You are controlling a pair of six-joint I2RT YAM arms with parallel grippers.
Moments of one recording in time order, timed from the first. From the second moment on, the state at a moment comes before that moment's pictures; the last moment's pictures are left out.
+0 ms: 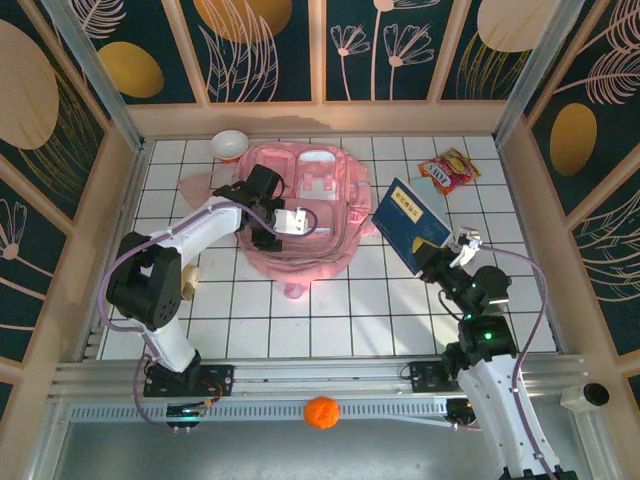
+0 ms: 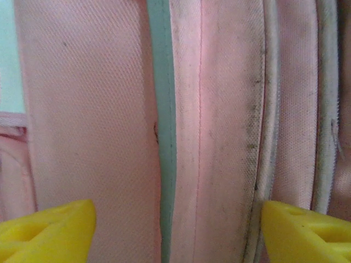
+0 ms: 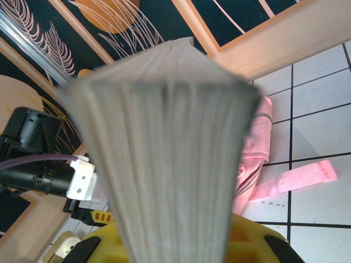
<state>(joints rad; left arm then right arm) -0.47 1.75 1.25 -0.64 0.10 1.16 0.14 0.33 0.25 0.02 -0.42 0.60</state>
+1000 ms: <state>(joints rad) -0.47 1.68 1.03 -0.37 0.11 1.08 0.14 0.32 0.20 0.13 -0.45 0.68</state>
